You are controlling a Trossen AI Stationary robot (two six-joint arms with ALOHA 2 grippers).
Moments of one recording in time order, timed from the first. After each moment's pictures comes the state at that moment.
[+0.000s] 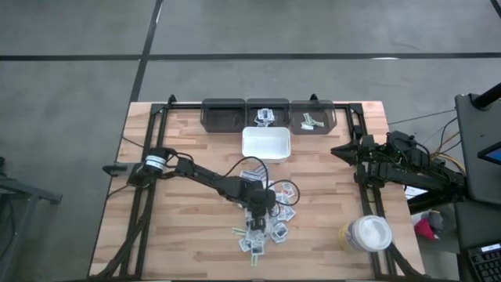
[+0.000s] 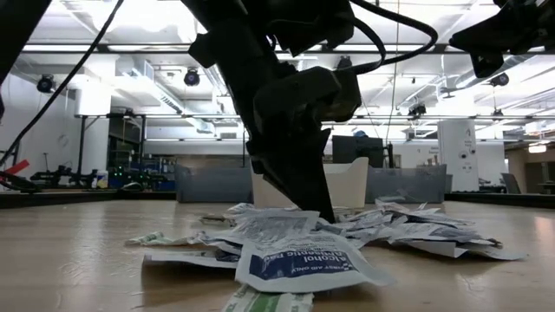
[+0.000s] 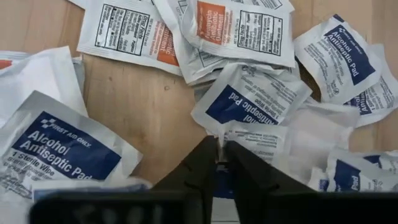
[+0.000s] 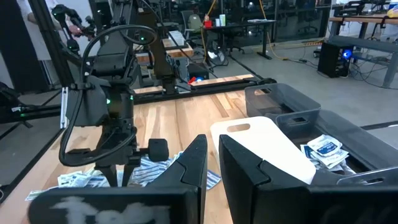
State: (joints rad) left arm -0.22 2.12 1.46 -0.39 0.04 -0.34; right arm -0.29 0.08 0.40 -0.42 -0.18 0.10
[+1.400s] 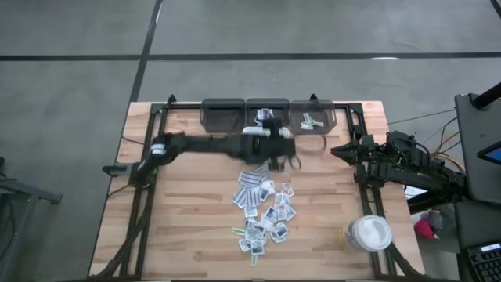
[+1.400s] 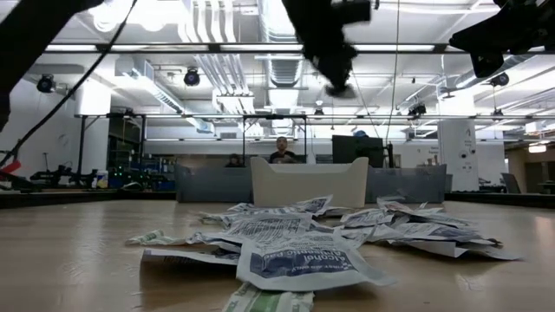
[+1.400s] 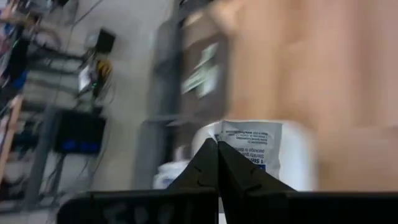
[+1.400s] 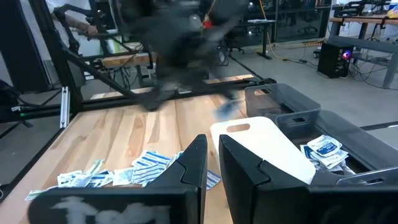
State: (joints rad) left arm 0.01 2.11 2.07 -0.76 -0.65 0.34; right arm -0.29 0.08 0.40 -0.42 -0.18 0.10
